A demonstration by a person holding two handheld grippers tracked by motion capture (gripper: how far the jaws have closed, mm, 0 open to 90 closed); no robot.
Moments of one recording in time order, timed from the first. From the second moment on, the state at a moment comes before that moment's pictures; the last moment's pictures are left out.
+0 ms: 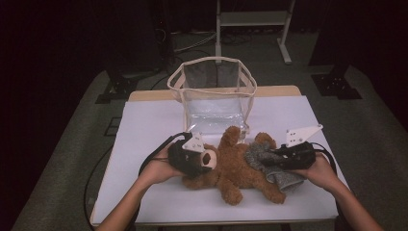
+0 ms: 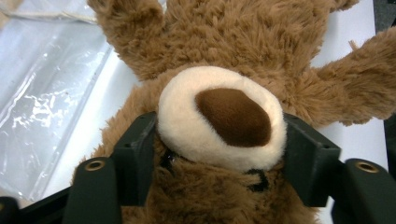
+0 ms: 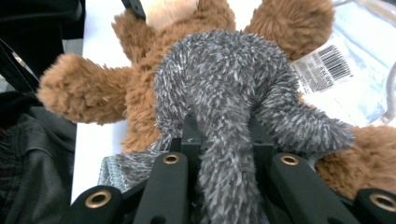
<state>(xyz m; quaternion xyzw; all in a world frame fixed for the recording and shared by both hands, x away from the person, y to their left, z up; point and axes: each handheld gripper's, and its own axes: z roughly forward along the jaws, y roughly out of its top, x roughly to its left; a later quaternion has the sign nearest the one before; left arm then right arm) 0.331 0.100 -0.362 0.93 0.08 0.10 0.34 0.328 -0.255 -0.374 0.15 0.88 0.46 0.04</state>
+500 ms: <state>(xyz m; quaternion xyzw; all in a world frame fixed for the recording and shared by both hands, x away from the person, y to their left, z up) 0.335 0.099 -0.362 0.93 0.11 0.10 0.35 0.338 -0.191 -0.350 0.08 0.89 0.44 0.05</state>
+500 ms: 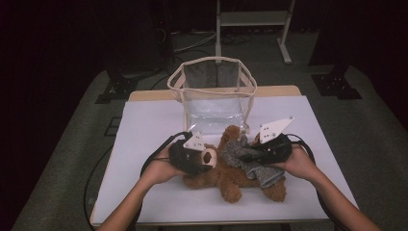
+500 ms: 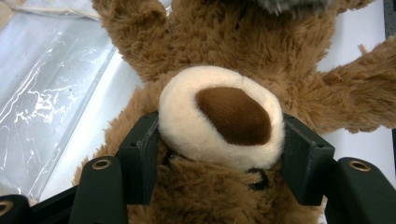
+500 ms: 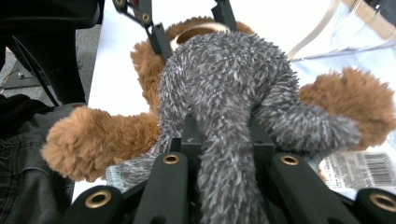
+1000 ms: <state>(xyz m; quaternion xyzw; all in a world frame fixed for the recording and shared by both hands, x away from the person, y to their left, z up) 0.341 0.098 -0.355 0.92 0.12 0.09 0.36 0.330 -0.202 -0.341 0.09 0.89 0.43 0.04</state>
